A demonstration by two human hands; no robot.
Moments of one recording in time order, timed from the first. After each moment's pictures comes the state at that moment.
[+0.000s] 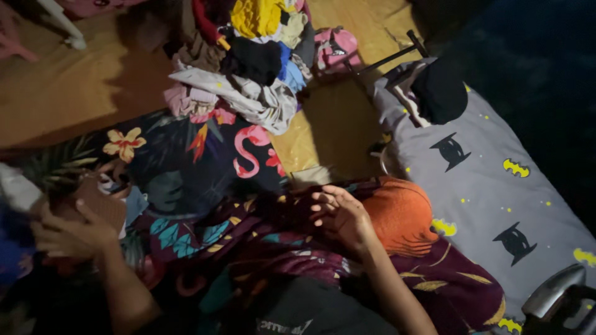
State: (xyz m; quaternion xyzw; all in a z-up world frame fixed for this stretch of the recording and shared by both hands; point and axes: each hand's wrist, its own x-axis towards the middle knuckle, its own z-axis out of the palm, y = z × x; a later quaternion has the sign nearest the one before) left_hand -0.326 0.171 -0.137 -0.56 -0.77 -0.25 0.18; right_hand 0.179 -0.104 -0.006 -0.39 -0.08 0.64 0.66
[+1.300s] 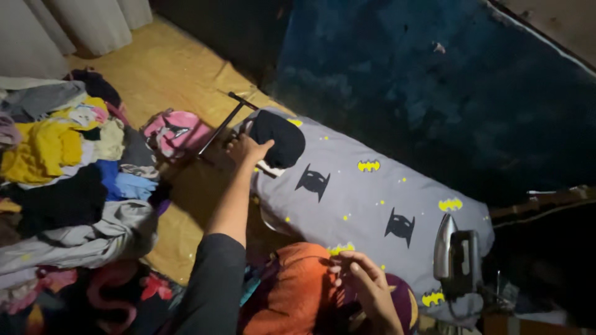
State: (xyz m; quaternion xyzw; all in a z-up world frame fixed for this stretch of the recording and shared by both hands) left_hand 0.521 0.129 -0.097 -0.84 -0.42 0.00 -0.34; right_hand 0.311 -0.287 0.039 -0.57 -0.06 0.29 0.76
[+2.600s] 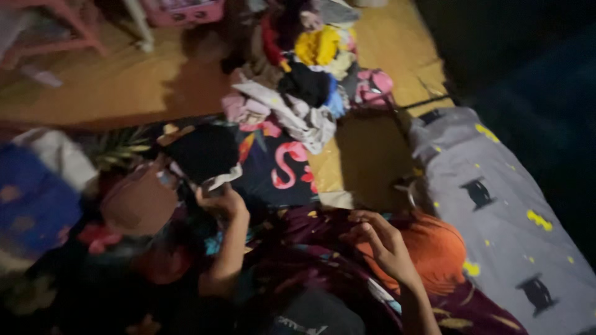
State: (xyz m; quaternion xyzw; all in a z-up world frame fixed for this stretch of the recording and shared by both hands) left_hand -0.123 0.141 -0.220 -0.40 -0.76 -0.50 -0.15; right_hand 0.135 -0.095 0.071 -0.62 -0.36 0.51 0.47
